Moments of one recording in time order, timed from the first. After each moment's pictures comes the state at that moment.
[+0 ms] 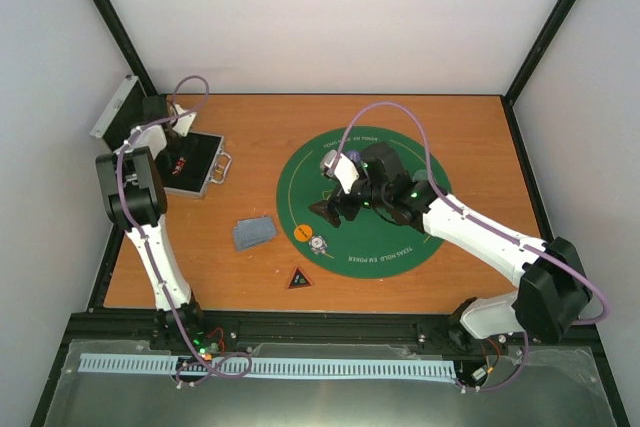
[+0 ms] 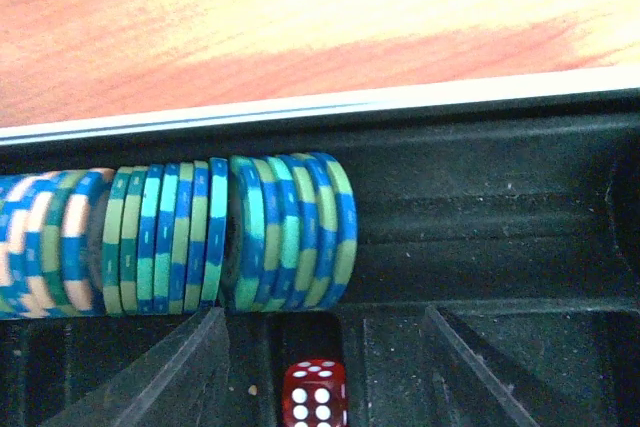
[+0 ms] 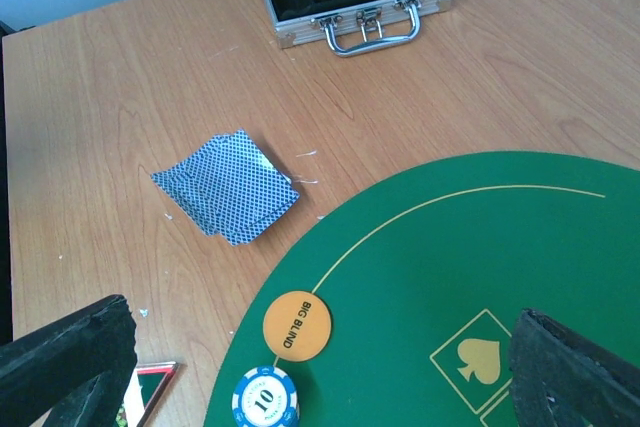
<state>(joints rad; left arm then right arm) 0.25 2.17 1.62 -0.49 0.14 0.49 0.72 1.37 1.01 -0.25 -0.36 -0.18</state>
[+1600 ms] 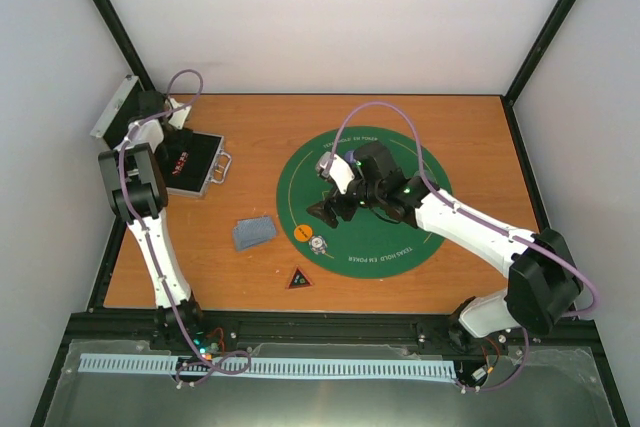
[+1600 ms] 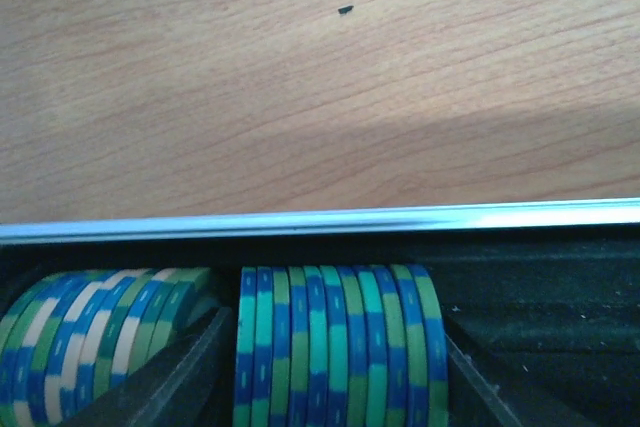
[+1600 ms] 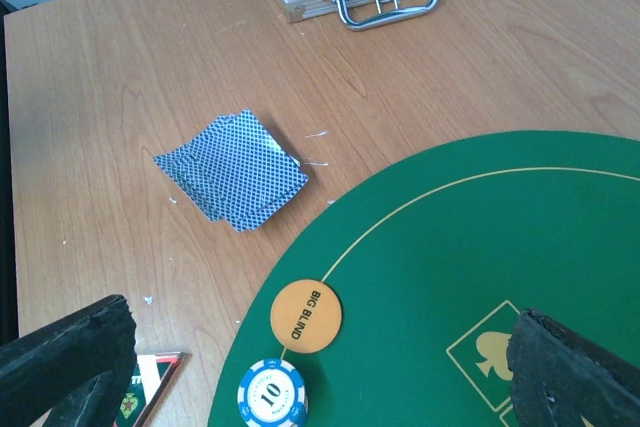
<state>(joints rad) 0.27 2.30 1.81 -0.51 0.14 0.48 0.72 1.43 1.04 -0.28 -0.38 -0.18</state>
